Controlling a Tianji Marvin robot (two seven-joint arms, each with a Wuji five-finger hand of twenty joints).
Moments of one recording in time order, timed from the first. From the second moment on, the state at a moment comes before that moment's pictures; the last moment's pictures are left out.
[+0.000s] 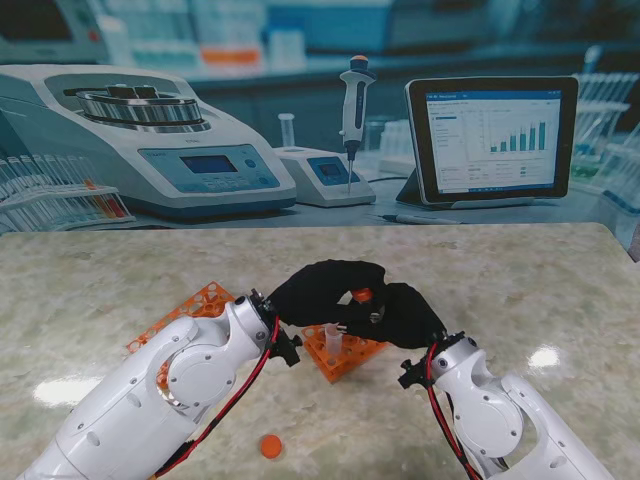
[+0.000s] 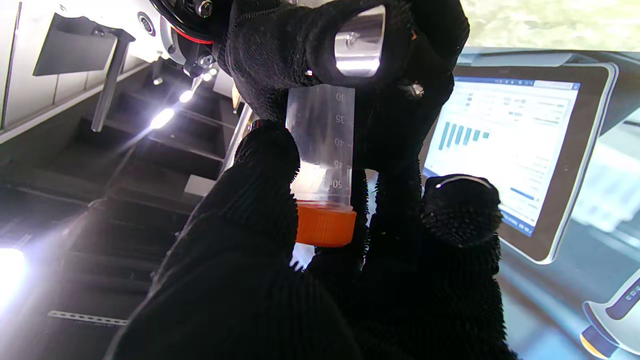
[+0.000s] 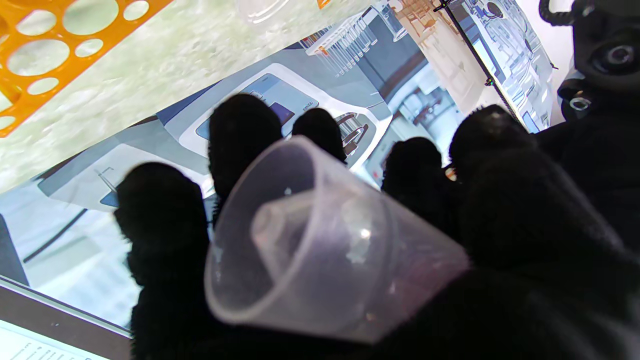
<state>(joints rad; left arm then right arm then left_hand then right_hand) 1.33 -1.12 -0.91 -1.71 0.55 -0.45 0.02 -1.67 -1.12 1.23 -1.75 -0.52 -0.31 -0.11 1.11 -0.32 0.19 -0.14 0.51 -0.14 1.01 1.00 0.66 0.15 0.28 1.15 0.60 0.17 0.46 1.07 0.75 0.15 1.53 0.89 0.60 -0.54 0.49 -0.08 0.96 -0.33 0.89 1.11 1.25 -0.01 0.64 0.81 1.30 0.06 0.81 0.74 0.94 0.25 1.41 0.67</state>
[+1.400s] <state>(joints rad) 1.38 -1.10 -0.99 -1.81 0.59 -0.48 -0.03 -1.63 -1.13 1.20 -1.73 -0.48 -0.25 -0.11 1.11 -0.33 0.19 -0.14 0.54 -0.13 0.99 1.01 0.69 0.14 0.49 1.14 0.72 0.06 1.22 1.10 0.75 0.15 1.49 0.91 0.74 -0.48 0.41 -0.09 0.86 -0.17 0.90 0.50 1.23 0.06 0.39 0.56 1.29 0.07 0.67 0.72 0.93 0.25 1.36 0.64</state>
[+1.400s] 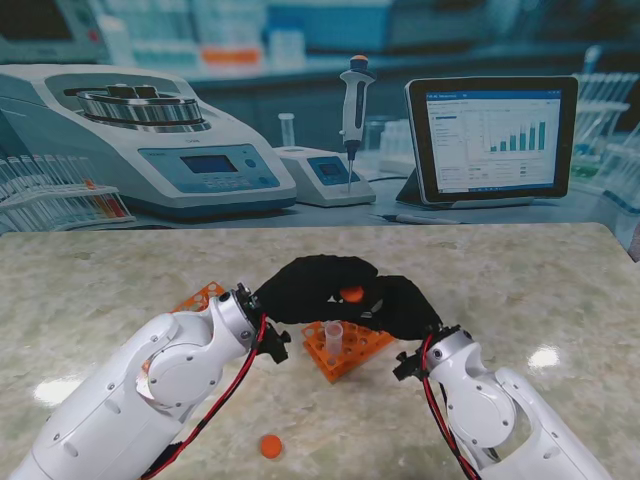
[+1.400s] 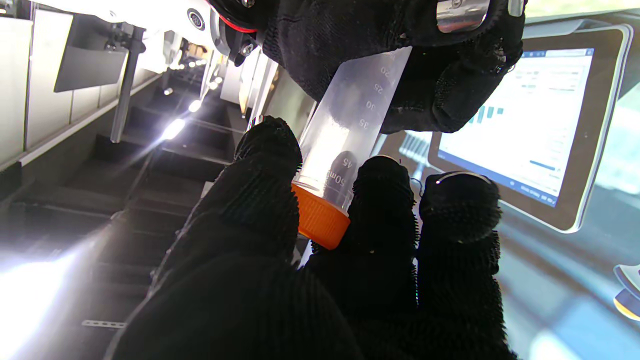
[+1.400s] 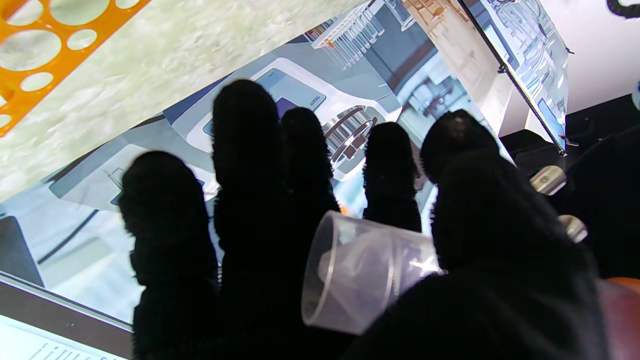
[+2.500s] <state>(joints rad) 1.37 -1.07 -1.00 -1.83 0.57 -0.45 -0.15 -1.63 -1.12 1.21 -1.74 -0.53 -0.28 -0.08 1.15 -0.29 0.14 -0.01 0.63 -0.17 0.64 0.53 0.70 0.07 0.17 1.02 0.72 0.07 0.75 1.13 0.47 0.21 1.19 0.90 0.74 -0.36 0.52 -0.17 0.92 -0.12 0.80 0.74 1.35 0.07 0.44 0.53 1.30 0.06 0.97 0.72 1.06 0.23 1.46 0.64</state>
